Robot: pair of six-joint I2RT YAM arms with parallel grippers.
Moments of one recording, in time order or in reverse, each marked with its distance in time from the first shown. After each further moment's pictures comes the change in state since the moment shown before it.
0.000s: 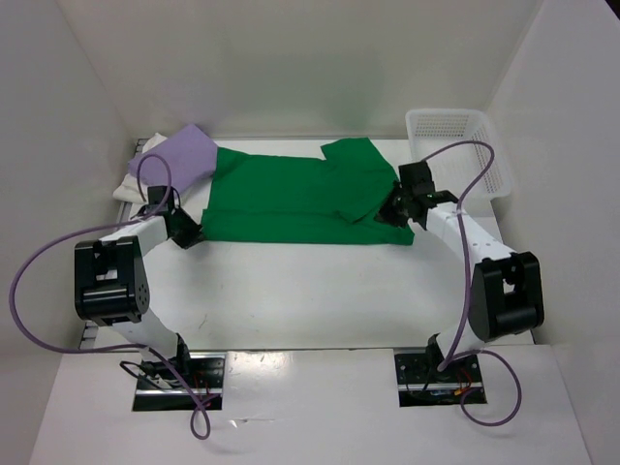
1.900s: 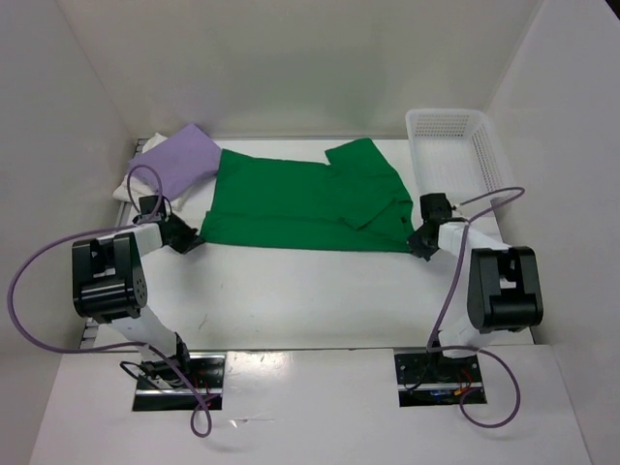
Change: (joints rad) left arm 0.071 0.051 -0.073 0.138 0.108 -0.062; right arm -0.164 0.052 -0.287 0.094 0.250 0.162
